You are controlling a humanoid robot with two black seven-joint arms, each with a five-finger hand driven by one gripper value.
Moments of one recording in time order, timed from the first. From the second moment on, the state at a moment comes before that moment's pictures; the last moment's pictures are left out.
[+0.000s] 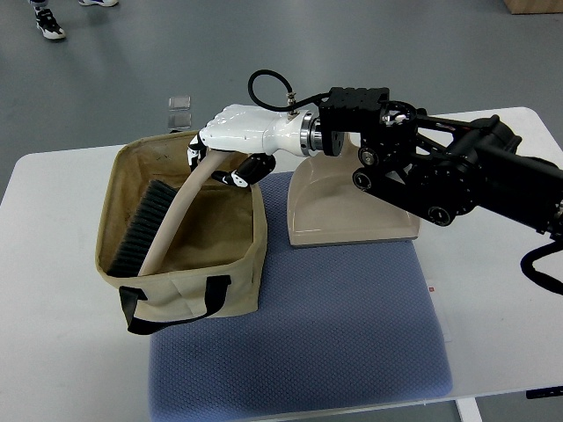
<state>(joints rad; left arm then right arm) 0.01 0.00 -0.15 -0.14 -0.06 -0.02 0.11 1.18 -0.11 0.34 0.97 -1.77 0.11 0.36</state>
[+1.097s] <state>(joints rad) 0.01 0.00 -0.15 -0.14 -0.06 -0.02 0.11 0.85 -0.31 0.94 0.83 -1.18 0.07 0.38</state>
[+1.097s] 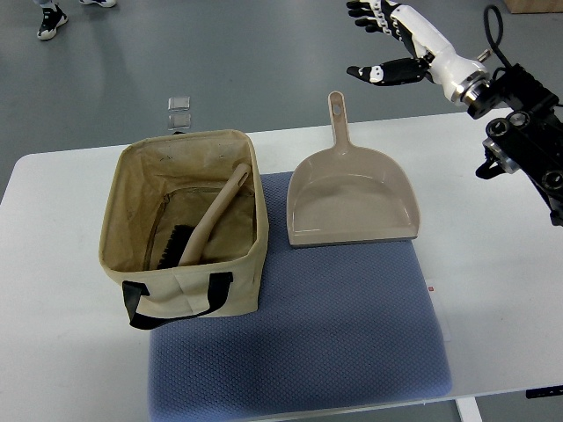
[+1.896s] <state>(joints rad) 0.01 0.00 -0.15 -0.14 -0.06 -0.02 0.11 0.63 -0.20 1.03 0.77 -0.37 0.09 0.41</state>
